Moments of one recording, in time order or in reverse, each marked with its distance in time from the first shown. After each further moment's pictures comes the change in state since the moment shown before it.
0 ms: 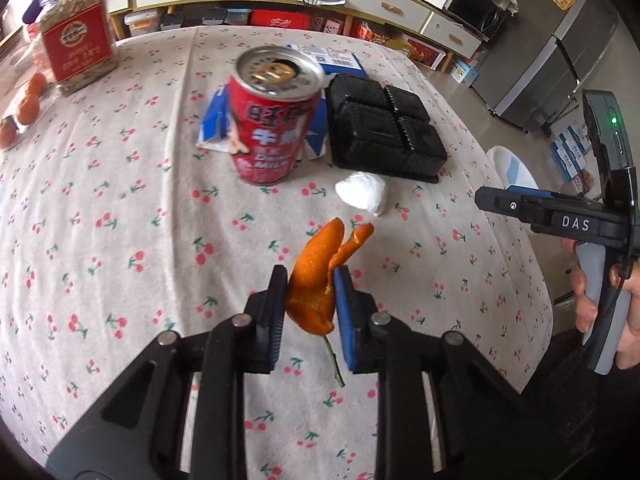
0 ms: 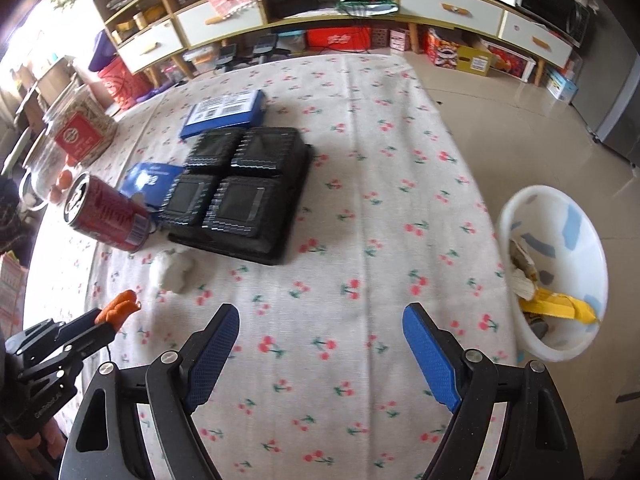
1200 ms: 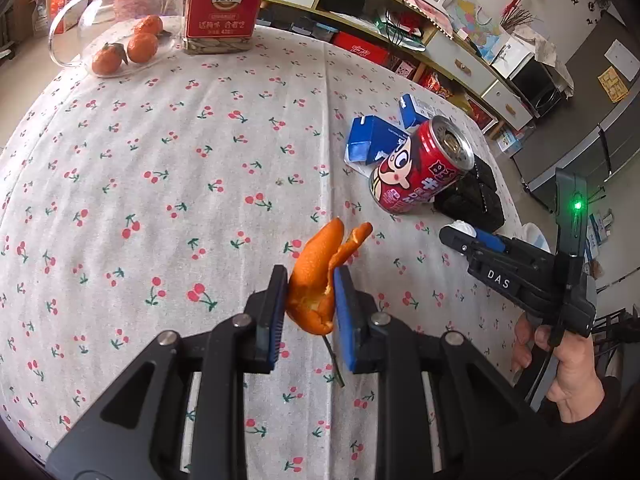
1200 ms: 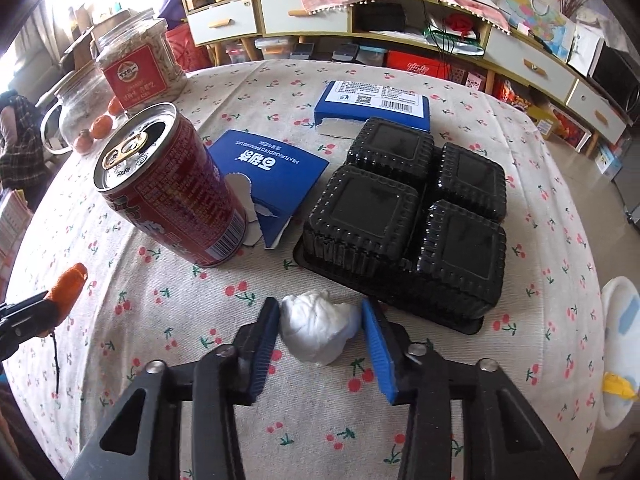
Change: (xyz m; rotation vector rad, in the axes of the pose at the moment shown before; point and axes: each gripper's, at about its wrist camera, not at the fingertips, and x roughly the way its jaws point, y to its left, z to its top) left arm -0.033 0.078 -0.016 -0.260 -0.075 0.045; right arm 0.061 0.115 0.009 -0.218 -0.084 0.029
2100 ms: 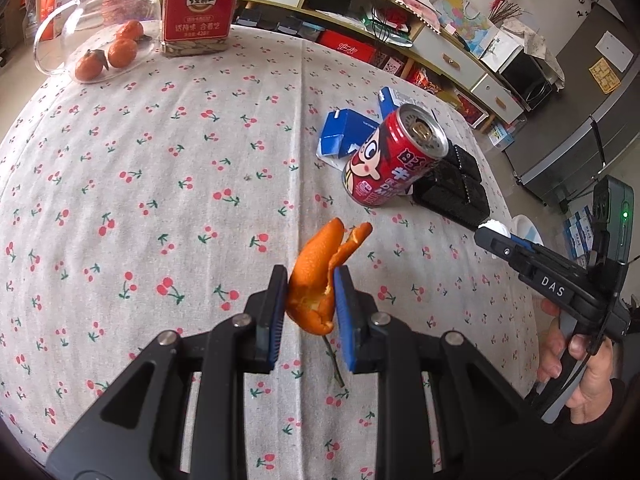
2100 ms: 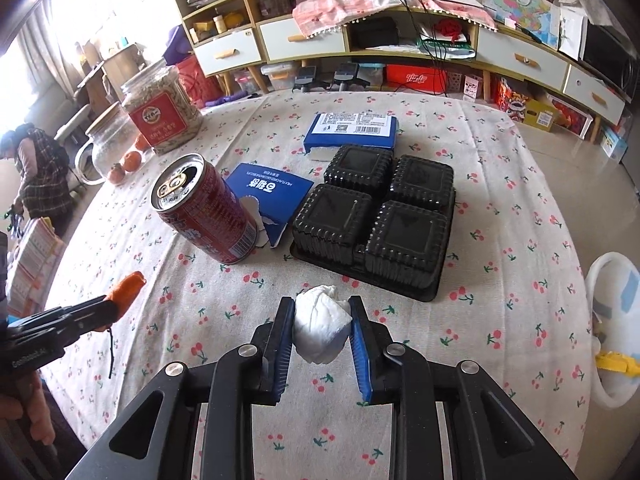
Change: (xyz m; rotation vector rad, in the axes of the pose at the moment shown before) left arm 0.004 -0.020 -0.004 0.031 0.002 -0.023; right arm -0.056 -0.031 -0.017 0.073 -0.069 0.104
